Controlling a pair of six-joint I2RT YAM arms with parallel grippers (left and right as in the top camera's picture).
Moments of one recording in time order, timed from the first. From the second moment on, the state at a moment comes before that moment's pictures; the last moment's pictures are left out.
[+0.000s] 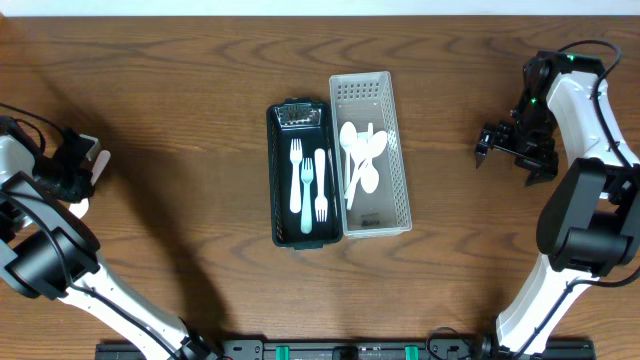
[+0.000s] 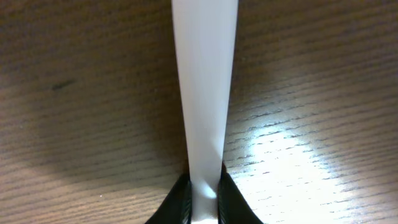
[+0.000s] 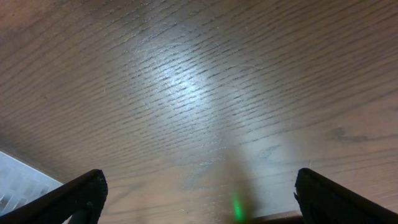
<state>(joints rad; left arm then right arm) 0.72 2.20 1.62 -0.92 0.10 1.01 -0.16 2.08 1.70 -1.43 -0.03 0.28</state>
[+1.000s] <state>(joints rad) 0.53 2.19 1.62 -0.94 0.07 0.84 -0.16 2.08 1.70 -1.41 -0.03 0.28</state>
